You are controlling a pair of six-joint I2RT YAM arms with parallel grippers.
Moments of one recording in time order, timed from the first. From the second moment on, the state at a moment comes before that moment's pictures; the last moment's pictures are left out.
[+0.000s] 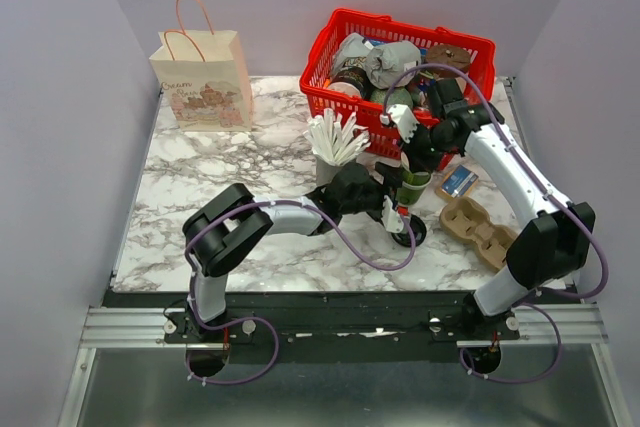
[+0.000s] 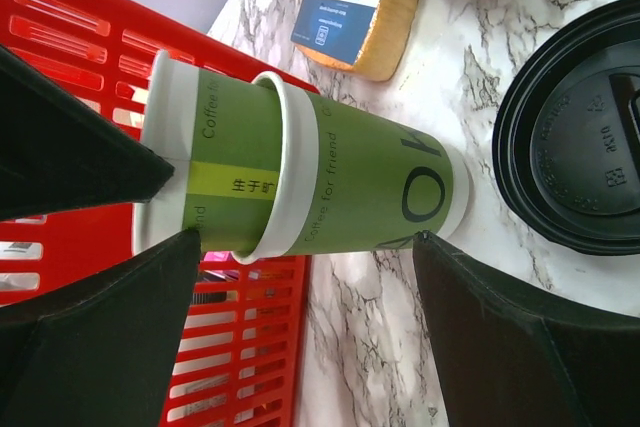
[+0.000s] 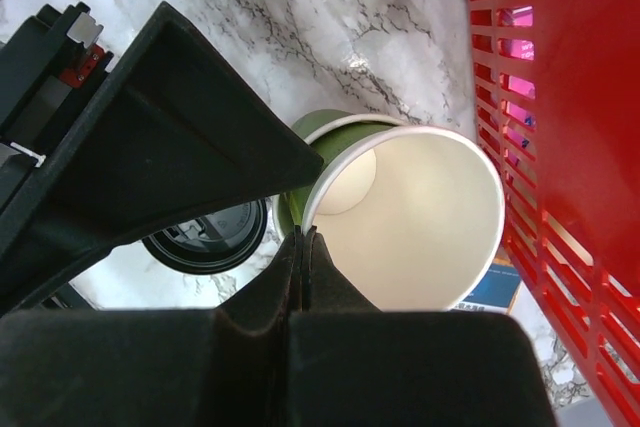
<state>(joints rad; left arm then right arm) -0.93 1.89 1.03 0.57 0.35 1.09 0.32 1.60 1.50 -1.04 -0.30 -0.69</state>
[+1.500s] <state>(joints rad) -0.57 0.73 0.89 -0.10 0.01 0.18 0.92 1.34 1.37 -0.99 -0.35 -0.97</state>
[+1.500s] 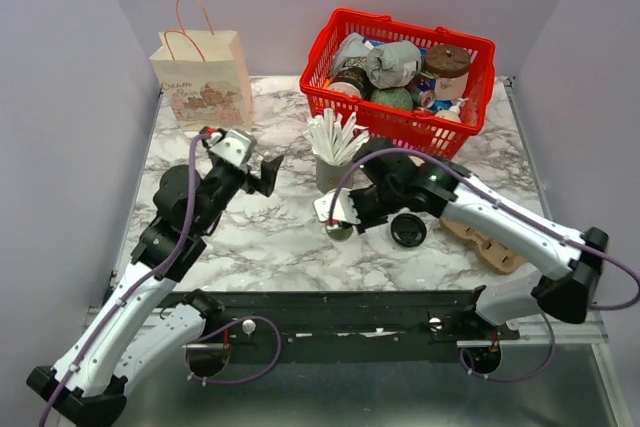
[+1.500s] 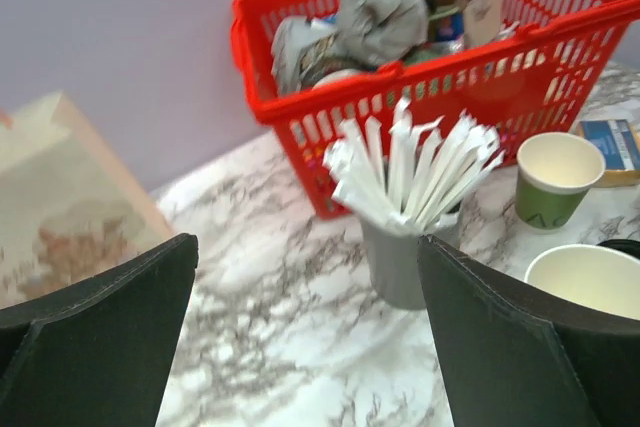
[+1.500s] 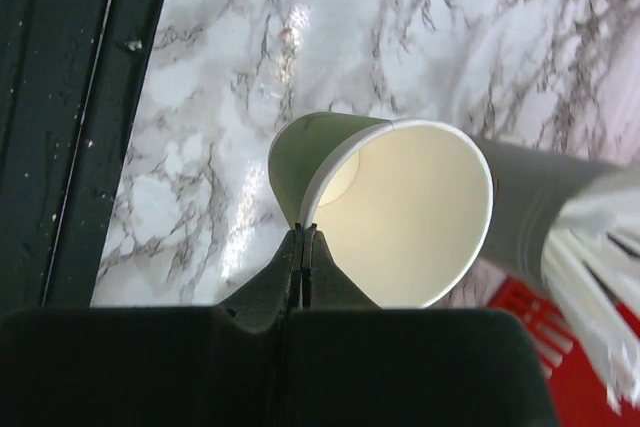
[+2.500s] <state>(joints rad) -0.19 0.50 0.73 -0.14 0.10 0.00 1.07 1.48 1.11 -0.62 -0.27 -1.03</state>
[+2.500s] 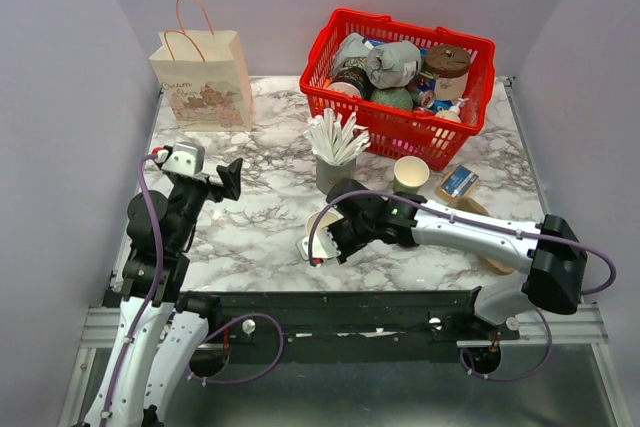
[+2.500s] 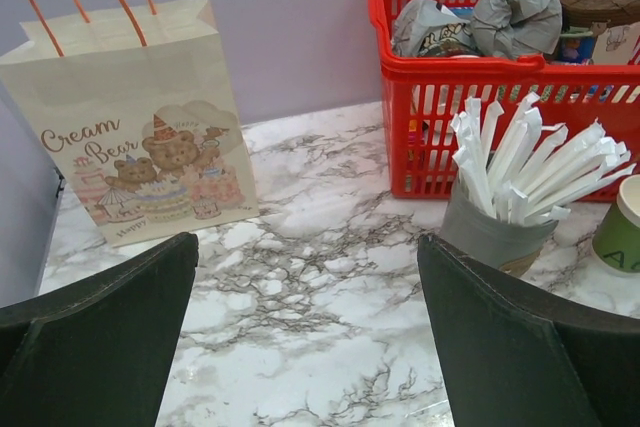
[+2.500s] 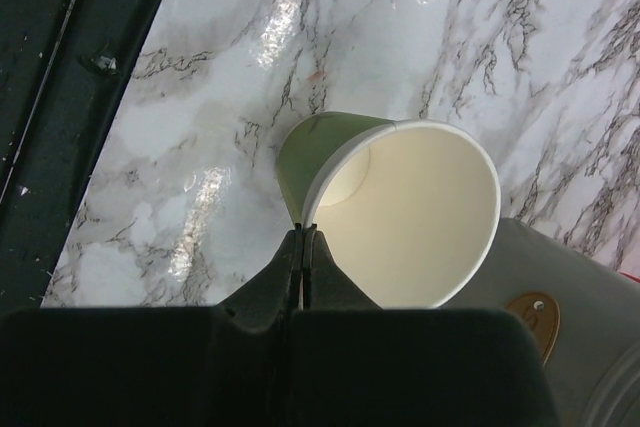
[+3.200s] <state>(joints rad) -0.13 0.74 0.90 -0.32 0.27 0.22 0.86 1.10 1.06 -0.74 -0.27 -0.83</state>
